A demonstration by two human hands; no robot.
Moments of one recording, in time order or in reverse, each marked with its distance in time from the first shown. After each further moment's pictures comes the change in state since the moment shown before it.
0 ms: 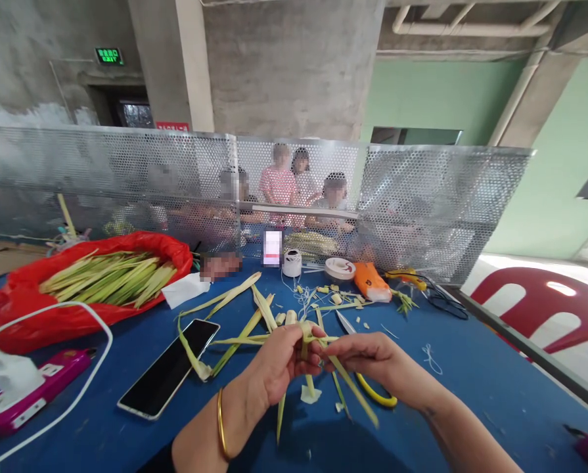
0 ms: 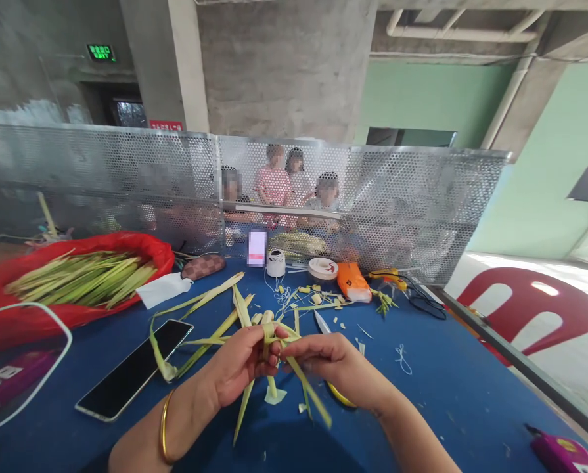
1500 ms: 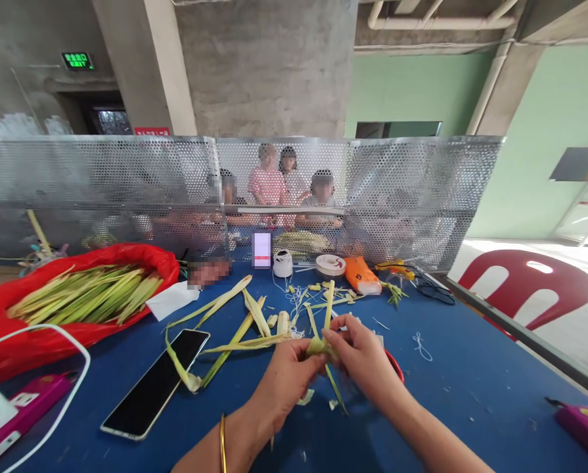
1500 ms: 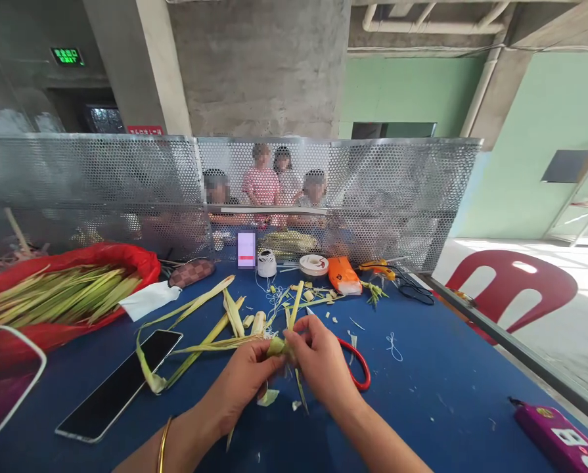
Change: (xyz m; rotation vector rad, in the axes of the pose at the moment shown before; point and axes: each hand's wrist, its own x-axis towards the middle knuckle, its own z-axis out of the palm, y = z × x) left_hand 0.008 -0.030 0.006 0.459 -0.061 0.196; right_hand 0.015 0.021 0.023 -0.172 0.618 0.108
